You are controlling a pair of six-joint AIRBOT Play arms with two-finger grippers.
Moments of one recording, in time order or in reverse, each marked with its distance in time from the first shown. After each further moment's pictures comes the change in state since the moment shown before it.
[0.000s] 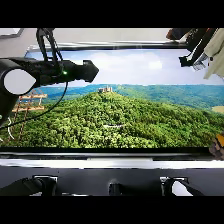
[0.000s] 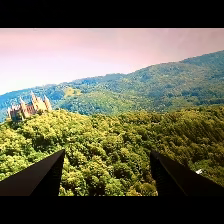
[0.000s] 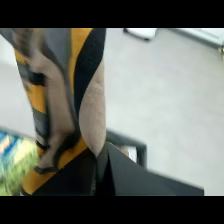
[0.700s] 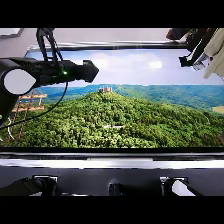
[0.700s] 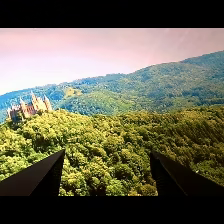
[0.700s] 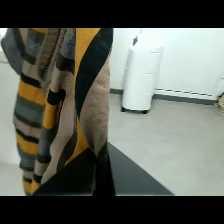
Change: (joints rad) left arm 0.000 0.000 0.000 0.000 0.000 0.000; right arm -0.102 -0.022 0.045 -0.128 -0.244 0.196
